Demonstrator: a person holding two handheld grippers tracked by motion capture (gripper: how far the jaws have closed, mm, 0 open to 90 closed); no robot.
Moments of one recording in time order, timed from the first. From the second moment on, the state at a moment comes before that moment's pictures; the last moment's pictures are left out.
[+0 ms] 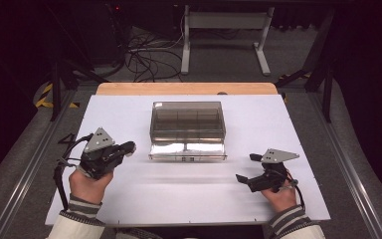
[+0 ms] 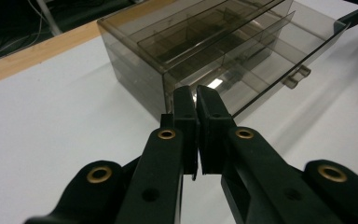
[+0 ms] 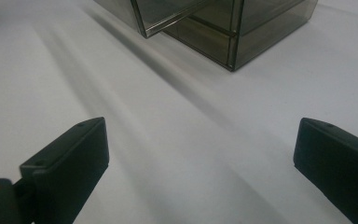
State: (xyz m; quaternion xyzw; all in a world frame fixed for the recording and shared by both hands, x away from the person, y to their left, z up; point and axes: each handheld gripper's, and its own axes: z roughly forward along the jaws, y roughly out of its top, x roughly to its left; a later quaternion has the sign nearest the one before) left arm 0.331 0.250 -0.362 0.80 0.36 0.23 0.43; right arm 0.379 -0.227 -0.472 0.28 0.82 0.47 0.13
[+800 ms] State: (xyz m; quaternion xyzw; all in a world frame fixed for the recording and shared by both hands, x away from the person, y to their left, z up) left arm 0.354 0.193 -0.342 0.81 0.31 0.21 0.45; right arm 0.379 -0.226 -0.472 0.28 0.83 0.47 0.13
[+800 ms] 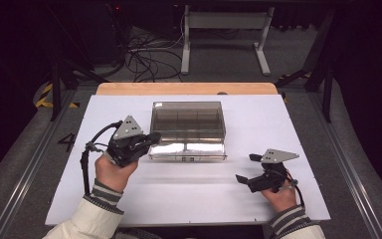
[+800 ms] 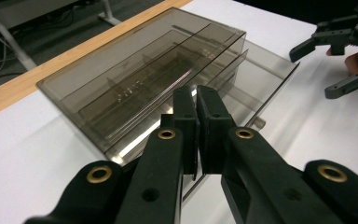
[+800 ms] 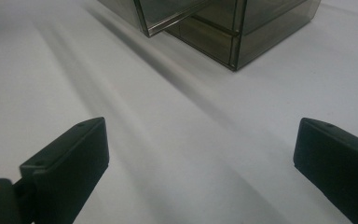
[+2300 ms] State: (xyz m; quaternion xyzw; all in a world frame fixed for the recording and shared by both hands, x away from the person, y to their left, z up) left arm 0.396 0.091 -0.363 0.84 0.27 0.18 0.44; right arm 0.379 -0.227 -0.472 0.27 0.83 0.47 0.12
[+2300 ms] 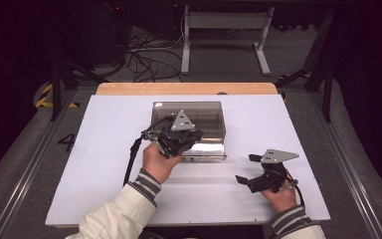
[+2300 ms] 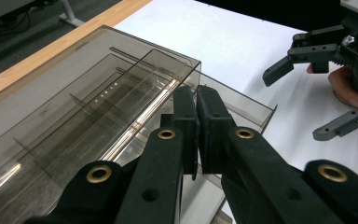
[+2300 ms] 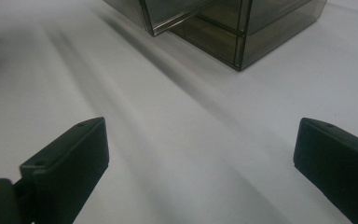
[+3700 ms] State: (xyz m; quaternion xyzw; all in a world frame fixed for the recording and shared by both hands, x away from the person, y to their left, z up) left arm 0.412 0.053 -0.394 0.86 0.27 0.19 0.39; right arm 0.379 -0.226 -0.473 0.27 0.83 0.47 0.11
